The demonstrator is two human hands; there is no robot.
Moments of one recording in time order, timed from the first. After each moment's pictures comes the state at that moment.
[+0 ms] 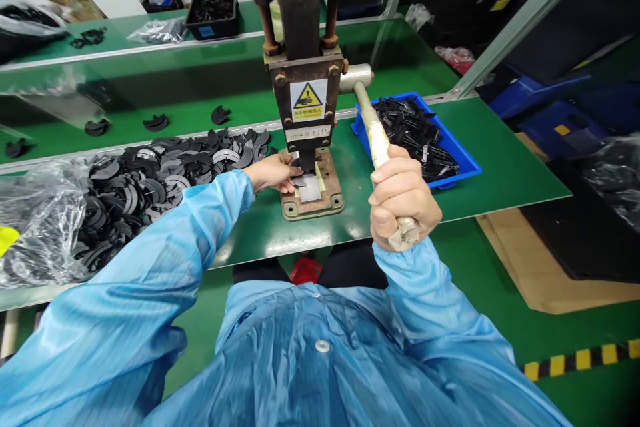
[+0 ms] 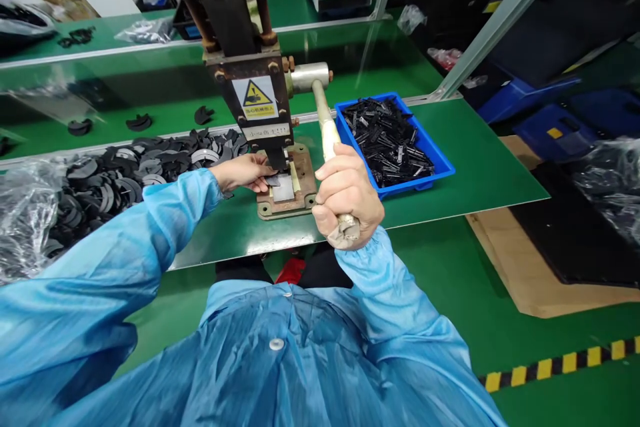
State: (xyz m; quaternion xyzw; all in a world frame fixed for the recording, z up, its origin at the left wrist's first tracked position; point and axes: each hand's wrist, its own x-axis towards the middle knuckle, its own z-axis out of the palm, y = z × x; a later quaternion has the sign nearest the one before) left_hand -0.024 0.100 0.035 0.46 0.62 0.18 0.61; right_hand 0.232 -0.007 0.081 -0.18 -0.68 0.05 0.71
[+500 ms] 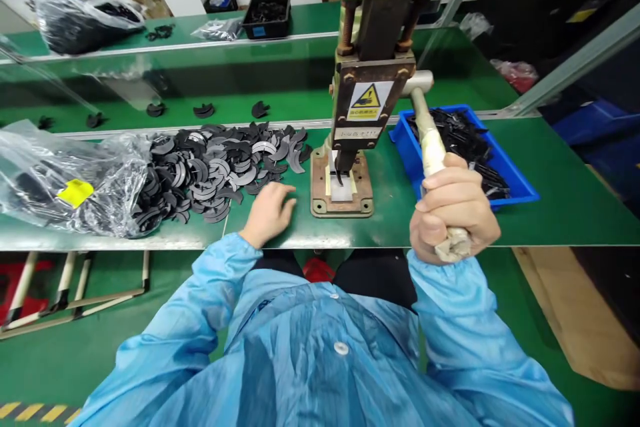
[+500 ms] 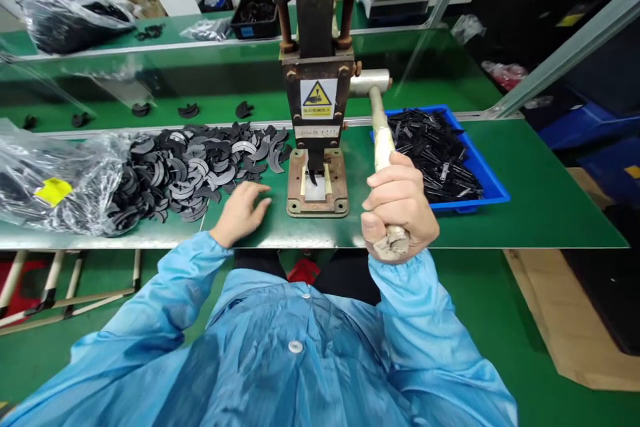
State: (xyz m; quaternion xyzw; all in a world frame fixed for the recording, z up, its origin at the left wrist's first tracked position) left_hand -0.095 -0.045 -0.002 0.73 0.61 0.28 0.12; right_hand 0.225 0.001 0.081 -0.15 -0.64 0.05 0.75
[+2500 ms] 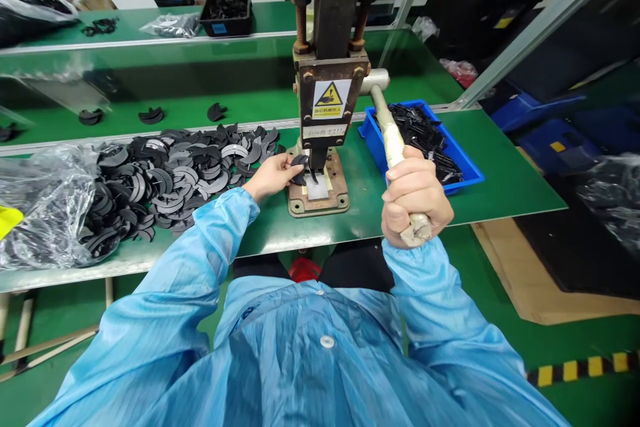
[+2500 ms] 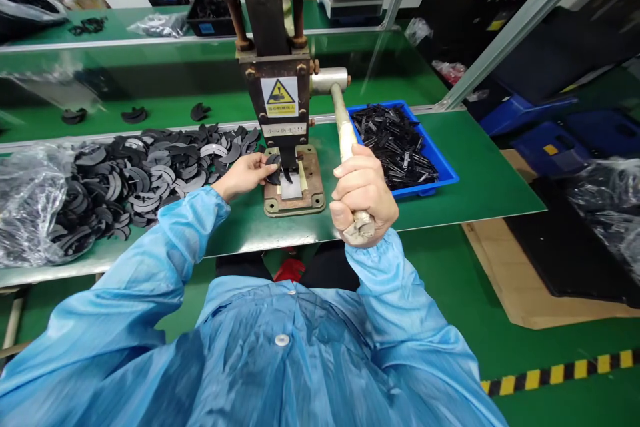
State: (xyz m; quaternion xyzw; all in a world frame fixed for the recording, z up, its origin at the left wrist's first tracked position) left_hand -0.050 0.074 -0.001 0.57 0.55 0.38 0.48; right_hand 0.230 -0.004 0.084 -0.15 -0.68 0.04 0.71
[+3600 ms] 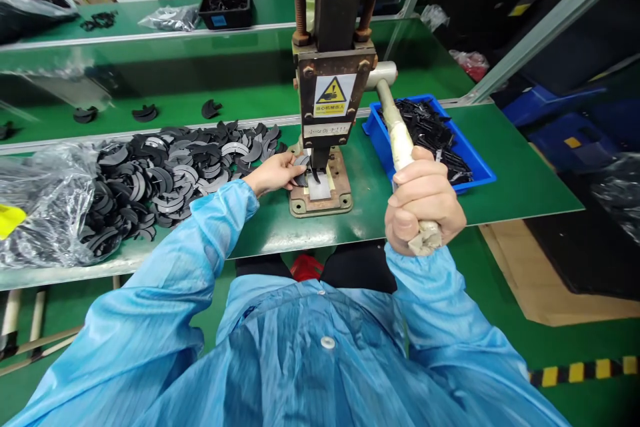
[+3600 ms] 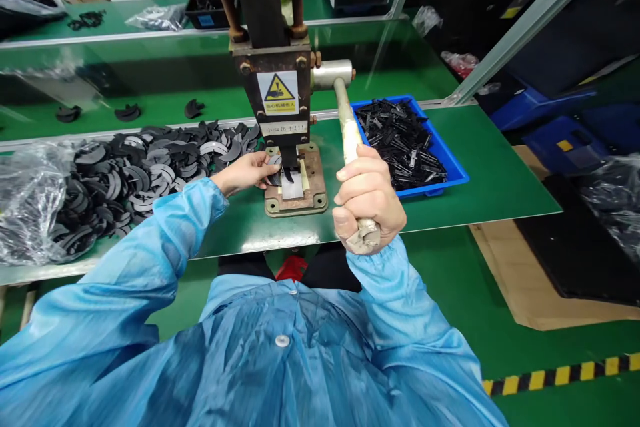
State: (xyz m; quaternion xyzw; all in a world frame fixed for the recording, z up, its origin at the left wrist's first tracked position) left_hand -0.043 0.076 0.027 0.53 0.59 0.28 0.54; right_hand 0.230 -0.007 0.085 -0.18 -0.68 0.04 0.71
